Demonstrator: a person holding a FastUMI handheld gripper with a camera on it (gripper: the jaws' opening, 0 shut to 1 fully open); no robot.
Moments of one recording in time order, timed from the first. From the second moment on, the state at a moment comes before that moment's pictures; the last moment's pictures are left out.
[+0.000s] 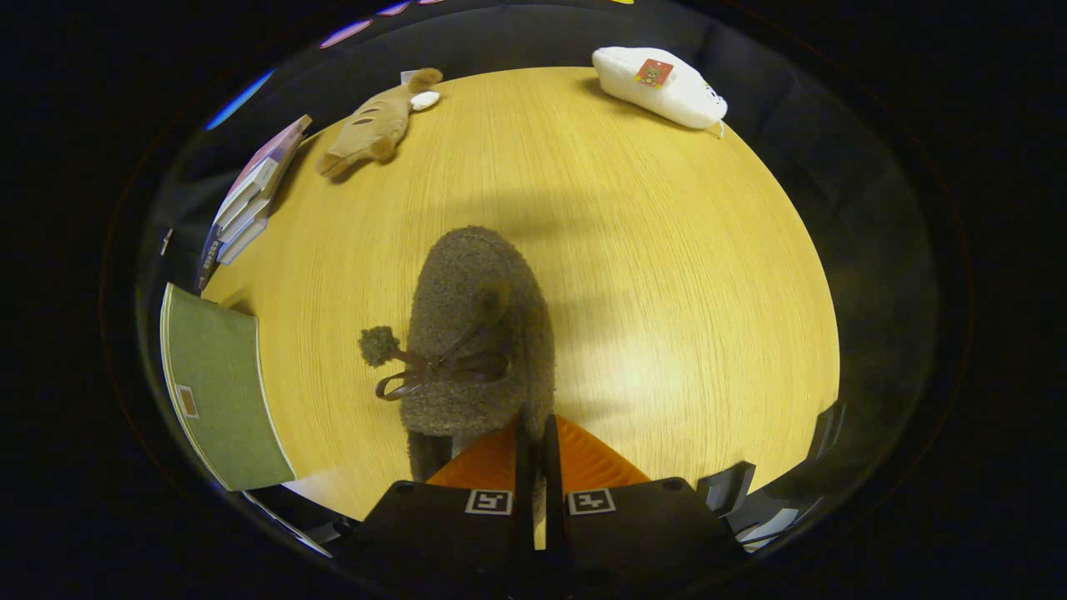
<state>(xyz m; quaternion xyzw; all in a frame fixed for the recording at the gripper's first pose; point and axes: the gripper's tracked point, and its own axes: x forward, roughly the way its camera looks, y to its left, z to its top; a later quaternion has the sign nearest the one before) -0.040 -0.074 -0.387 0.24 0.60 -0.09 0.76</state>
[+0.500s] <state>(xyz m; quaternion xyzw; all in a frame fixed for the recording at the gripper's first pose) -0.033 -0.059 -0.320 0.29 0.55 -0.08 0.78</state>
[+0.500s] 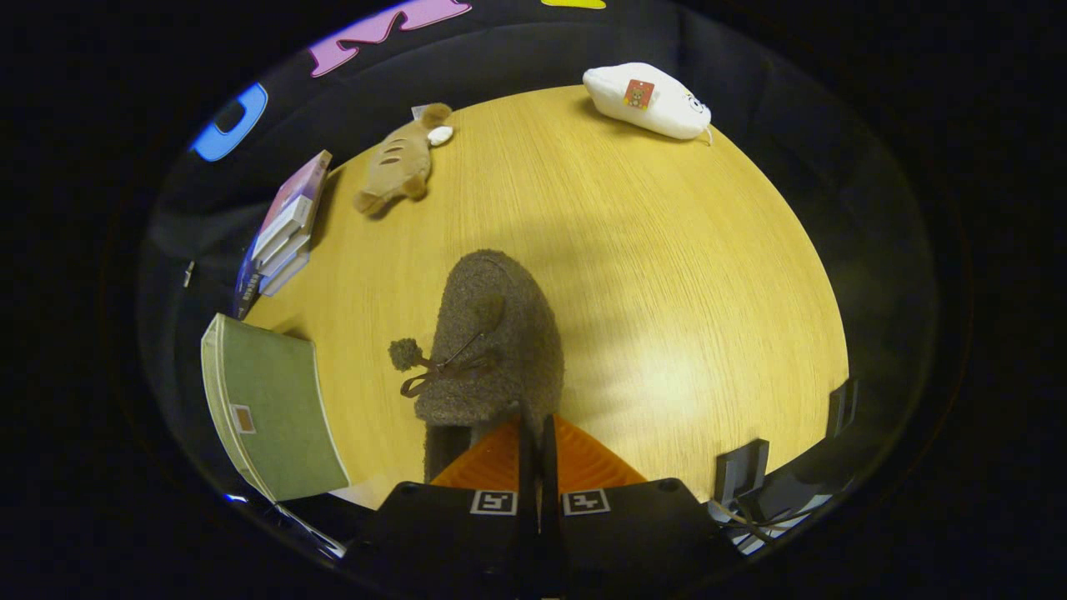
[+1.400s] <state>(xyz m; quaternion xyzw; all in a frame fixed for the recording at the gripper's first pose) 0.039 0.138 -0.115 0.35 0.47 0.06 0.81</state>
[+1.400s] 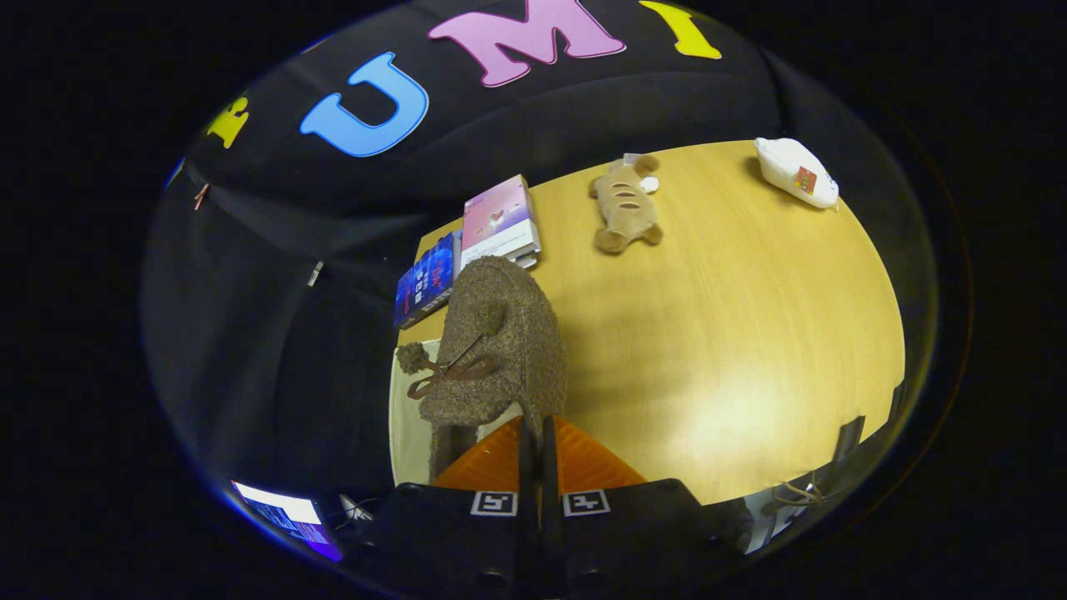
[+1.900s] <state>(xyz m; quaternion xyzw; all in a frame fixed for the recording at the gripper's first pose) 0.040 0.250 -0.114 0.33 0.51 0.09 0.79</state>
